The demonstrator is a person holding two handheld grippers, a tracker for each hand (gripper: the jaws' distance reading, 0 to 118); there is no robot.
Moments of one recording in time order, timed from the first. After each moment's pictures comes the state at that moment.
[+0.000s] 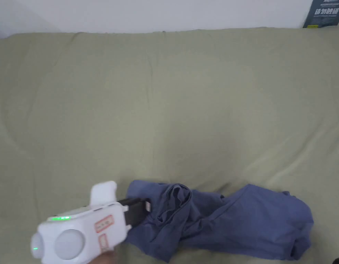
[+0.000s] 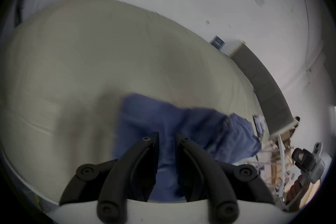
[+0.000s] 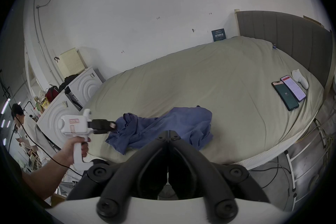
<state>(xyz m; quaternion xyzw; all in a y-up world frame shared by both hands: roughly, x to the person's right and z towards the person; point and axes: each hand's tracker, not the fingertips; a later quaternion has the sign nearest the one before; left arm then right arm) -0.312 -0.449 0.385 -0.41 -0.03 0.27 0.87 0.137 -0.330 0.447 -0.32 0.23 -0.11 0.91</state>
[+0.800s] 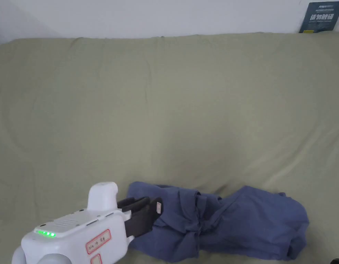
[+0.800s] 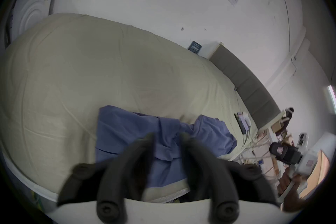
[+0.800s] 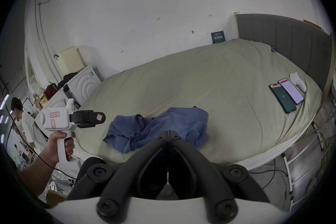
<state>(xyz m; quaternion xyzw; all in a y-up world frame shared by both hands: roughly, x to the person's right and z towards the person) -0.304 -0.381 0.426 -0.34 -0.06 0.25 0.90 0.141 -0.334 0.451 -0.31 0.23 -0.09 0.92</state>
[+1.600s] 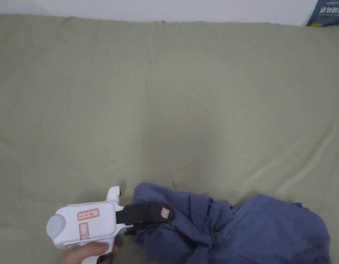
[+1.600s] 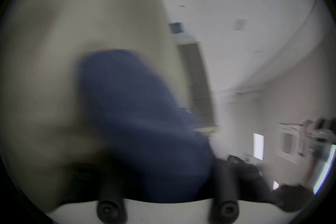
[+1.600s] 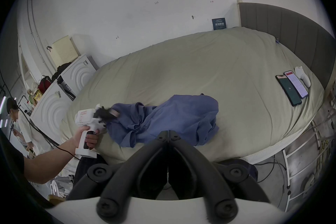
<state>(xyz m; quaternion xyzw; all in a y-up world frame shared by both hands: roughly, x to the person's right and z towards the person) -0.396 -0.558 0.333 -0.39 -0.24 0.53 0.71 0.099 -0.346 0.427 -0.37 0.21 -0.08 0.90</state>
